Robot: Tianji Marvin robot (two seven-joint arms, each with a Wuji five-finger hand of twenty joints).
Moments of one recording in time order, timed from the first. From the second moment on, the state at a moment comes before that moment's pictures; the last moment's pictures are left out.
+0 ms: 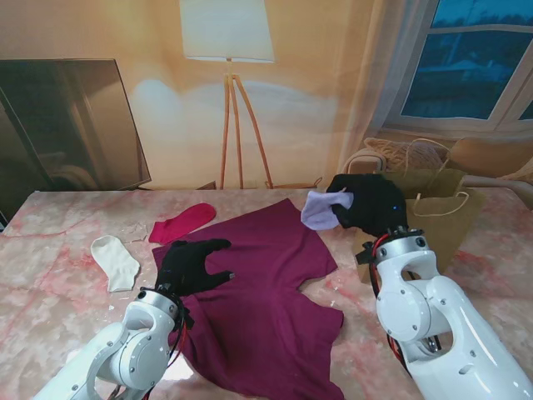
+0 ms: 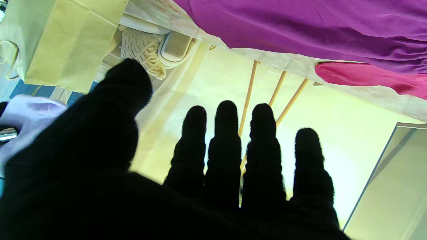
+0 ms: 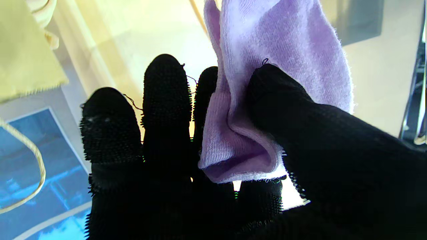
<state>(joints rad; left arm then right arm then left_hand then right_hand) 1.64 -1.13 -1.13 -1.78 0.77 0.14 0.16 -1.54 -1.14 1.32 -1.88 -0.85 0.09 -0.23 0.61 -0.59 0.68 -0.10 0.53 0.05 0.28 0.35 0.71 0.04 0.22 0.32 0.62 0.10 0.26 0.40 0.10 0.20 0.69 0.50 0.61 -0.90 1.19 -0.30 0.94 -0.30 0.97 0.24 1.29 -0.03 0.60 0.27 1.28 0.06 0.72 0.53 0.96 0.16 1.36 0.36</state>
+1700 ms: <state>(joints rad) 1.65 -1.12 -1.19 -1.74 0.77 0.13 0.14 -1.34 -1.08 1.52 -1.63 -0.99 0.19 -0.04 0.61 -0.56 0.66 -0.09 0.59 0.04 0.28 0.35 0.69 0.04 0.18 0.28 0.56 0.10 0.23 0.36 0.08 0.17 0.65 0.48 0.54 -0.87 1.16 -0.29 0.90 -0.31 0.96 0.26 1.25 -0.05 0.53 0.32 1.24 0.06 0.58 0.52 0.85 0.16 1.35 0.36</state>
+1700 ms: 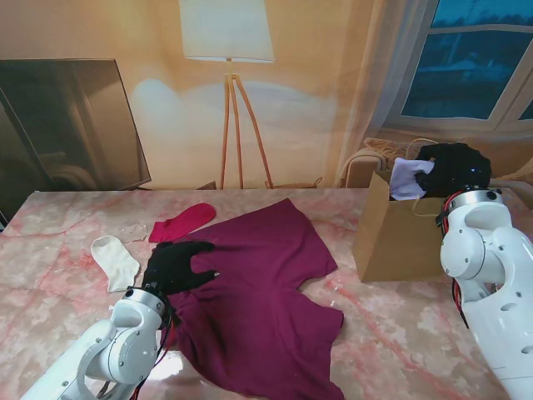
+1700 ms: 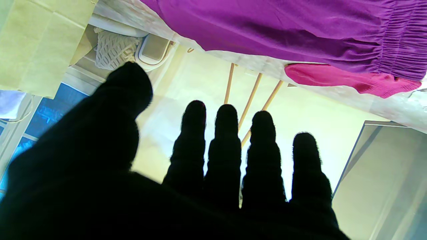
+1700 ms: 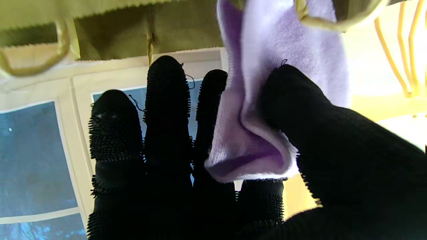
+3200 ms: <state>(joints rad) 1.65 -1.12 -1.20 -1.74 0.78 0.13 0.15 -1.64 -1.09 1.54 -1.94 -0.96 -0.04 -0.14 0.58 -0.53 0.65 -0.09 0.59 0.04 0.28 0.34 0.69 0.04 0.18 0.28 0.56 0.10 0.23 0.36 0.06 0.17 0.62 0.44 0.23 -0.54 0.90 -0.17 0.64 -0.17 0.49 0.42 0.84 -0.05 0.31 0.21 0.77 0.03 0.23 0.36 0.44 0.08 0.84 0.39</state>
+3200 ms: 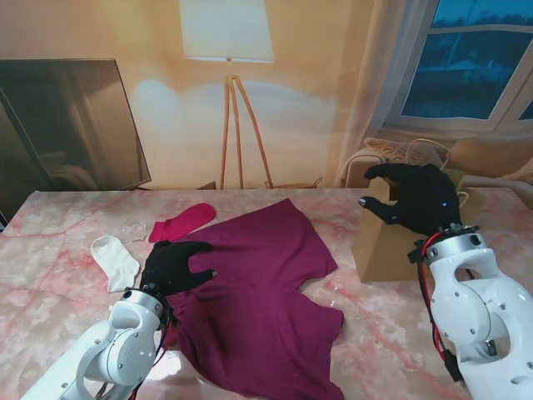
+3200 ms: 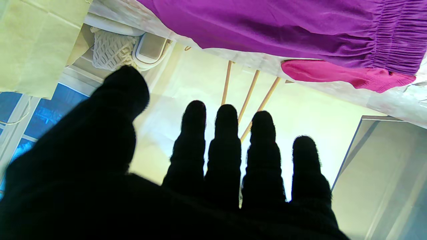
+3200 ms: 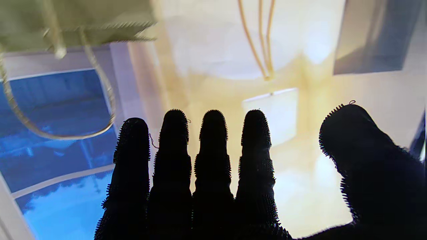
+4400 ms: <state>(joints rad) 1.71 -1.11 -1.40 -1.79 0.88 0.12 0.03 -1.63 -1.11 1.21 -1.65 -0.83 -0.07 -0.21 0.60 -0.41 0.60 -0.08 0.59 0.03 0.28 0.34 0.68 0.04 0.18 0.28 0.55 0.10 0.23 0.36 0.08 0.18 0.62 0.41 0.22 -0.48 0.83 -0.15 0.58 -0.13 0.46 0.41 0.77 -0.04 0.24 0.19 0.70 0.02 0.20 0.31 0.39 0.05 0.78 0.31</state>
